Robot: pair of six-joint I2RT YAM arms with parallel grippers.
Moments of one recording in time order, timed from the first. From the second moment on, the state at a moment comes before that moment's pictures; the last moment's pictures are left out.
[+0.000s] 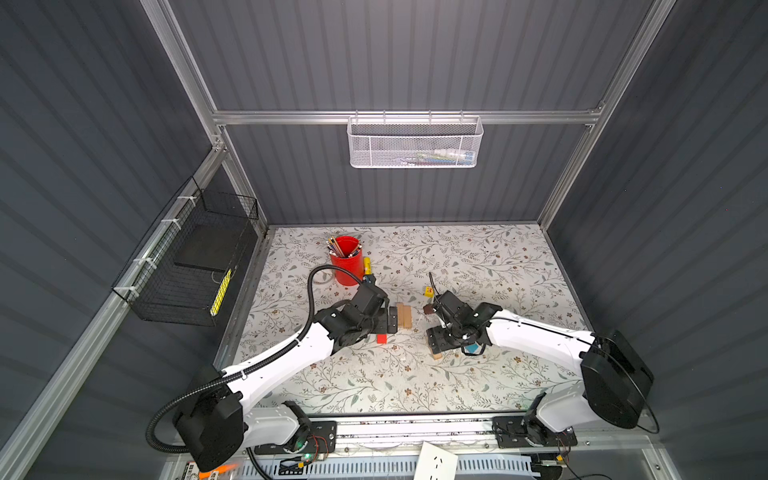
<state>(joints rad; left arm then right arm) -0.78 1.26 0.89 -0.50 -0.17 -0.58 0.81 1.50 0.90 -0.64 0.06 0.49</state>
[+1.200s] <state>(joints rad) -0.78 1.23 0.83 -0.50 -0.24 -0.66 0.87 1.74 1.00 -0.62 0.11 0.53</state>
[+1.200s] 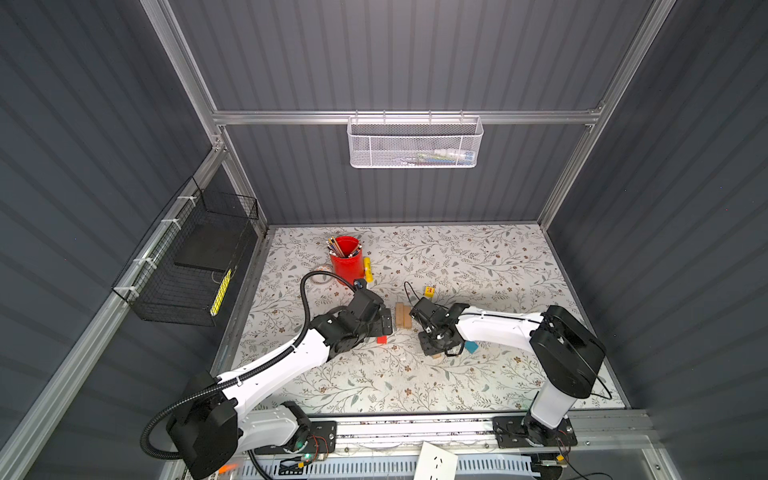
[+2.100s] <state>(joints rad) -0.75 1.30 0.90 -0.44 -0.20 -0.66 0.81 1.73 1.26 -0.66 0.08 0.63</state>
